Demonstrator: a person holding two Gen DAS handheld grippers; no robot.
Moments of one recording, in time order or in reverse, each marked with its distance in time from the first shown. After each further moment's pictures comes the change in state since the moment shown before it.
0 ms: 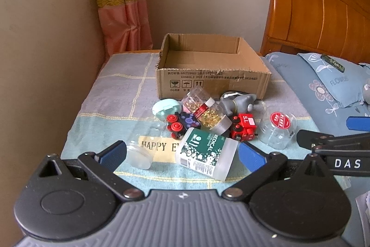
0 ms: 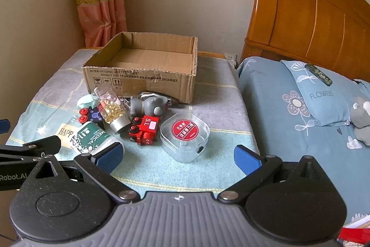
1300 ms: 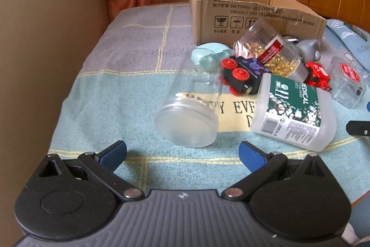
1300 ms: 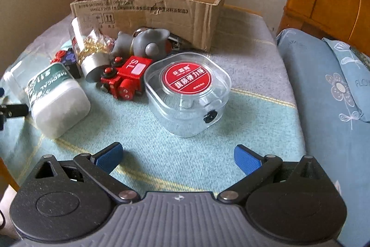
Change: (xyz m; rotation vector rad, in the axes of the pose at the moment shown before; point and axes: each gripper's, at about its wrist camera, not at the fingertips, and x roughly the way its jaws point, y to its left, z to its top) left arm 0.109 0.069 -0.047 0.034 0.129 0.018; right arm 0.127 -0.028 -0.049 -0.106 0.127 0.162
